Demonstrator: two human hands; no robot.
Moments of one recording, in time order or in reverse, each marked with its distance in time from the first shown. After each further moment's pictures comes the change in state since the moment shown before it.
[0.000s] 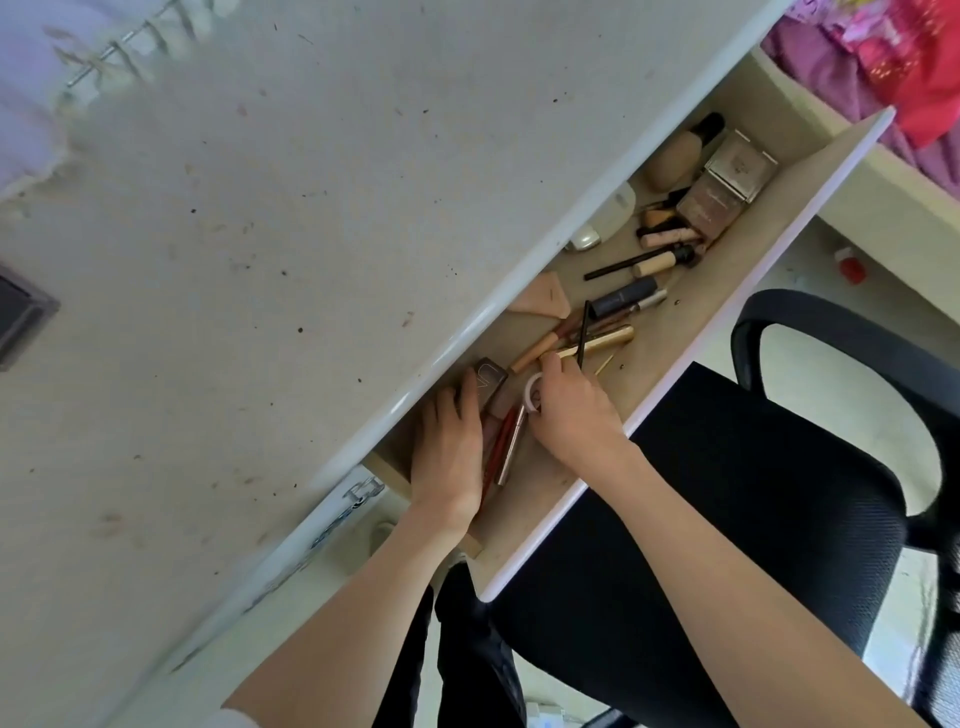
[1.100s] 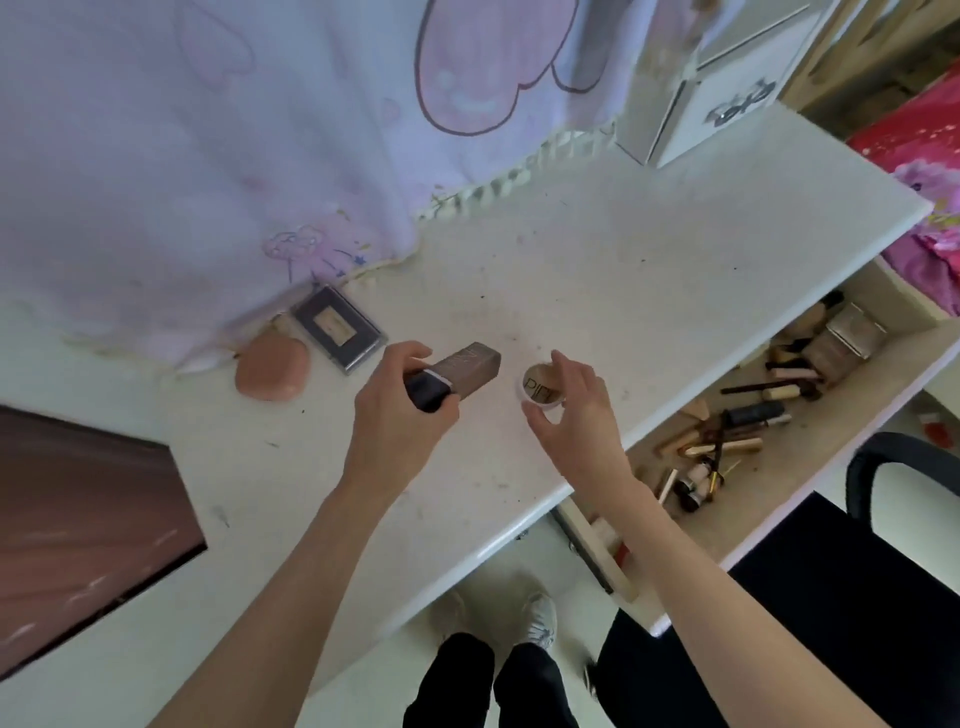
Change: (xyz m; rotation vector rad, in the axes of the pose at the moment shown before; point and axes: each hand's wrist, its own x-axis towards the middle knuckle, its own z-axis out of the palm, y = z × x) left_hand -0.046 -0.174 -0.214 -0.701 0.422 -0.171; right_hand -0.042 -0.193 -0.030 0.423 0.401 -0.345
